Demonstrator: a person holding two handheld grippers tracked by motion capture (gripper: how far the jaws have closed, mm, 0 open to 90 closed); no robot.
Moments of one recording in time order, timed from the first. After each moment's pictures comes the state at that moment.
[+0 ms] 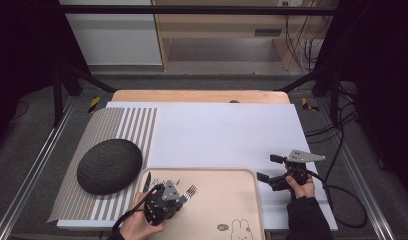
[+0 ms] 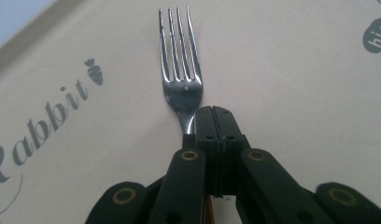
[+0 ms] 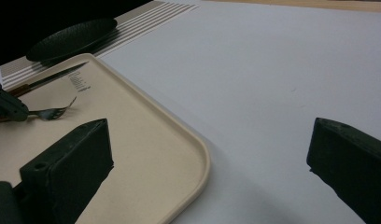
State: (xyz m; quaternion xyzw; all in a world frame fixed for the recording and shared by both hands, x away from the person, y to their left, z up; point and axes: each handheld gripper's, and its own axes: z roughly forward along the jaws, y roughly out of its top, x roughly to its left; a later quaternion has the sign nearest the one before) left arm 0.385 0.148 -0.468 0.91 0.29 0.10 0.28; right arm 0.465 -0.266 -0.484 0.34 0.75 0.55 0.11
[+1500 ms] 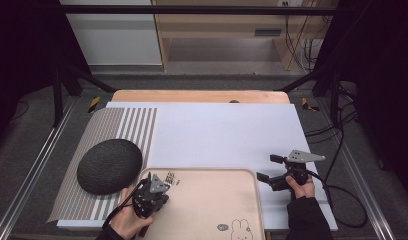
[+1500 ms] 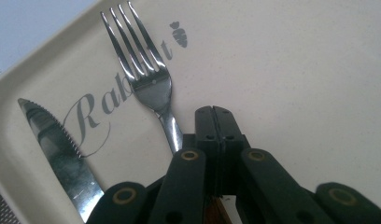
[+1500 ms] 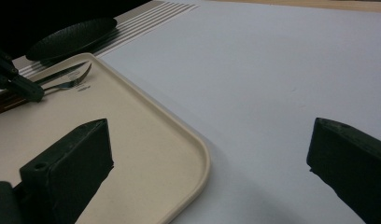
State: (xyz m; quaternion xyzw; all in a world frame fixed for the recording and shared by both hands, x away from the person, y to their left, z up) left arm 0.399 0.181 -0.469 0.89 0.34 0.13 0.26; right arm 0.465 -0.266 -0.484 0.34 0.75 0.55 0.11
